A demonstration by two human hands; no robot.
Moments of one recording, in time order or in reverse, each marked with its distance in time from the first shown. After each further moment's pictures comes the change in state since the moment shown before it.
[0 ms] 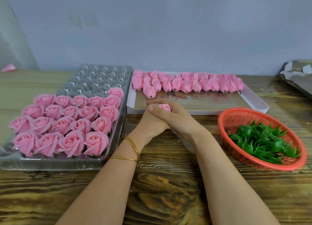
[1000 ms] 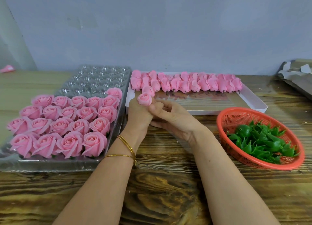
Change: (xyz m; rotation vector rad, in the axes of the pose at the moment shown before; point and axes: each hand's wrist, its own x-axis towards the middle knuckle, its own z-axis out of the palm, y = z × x) left_hand 0.014 -0.010 -0.009 -0.492 0.302 -0.210; right_hand 0.001 0.000 -0.005 0.265 -0.114 0.147
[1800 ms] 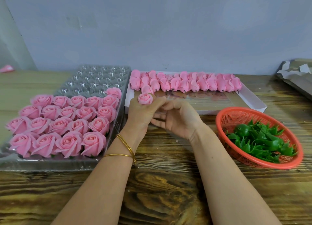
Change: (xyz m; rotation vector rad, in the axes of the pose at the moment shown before) left_hand -0.008 0.009 0.000 -0.227 -0.112 0.086; right_hand 0.003 -0.005 -0.009 0.386 -0.059 0.116
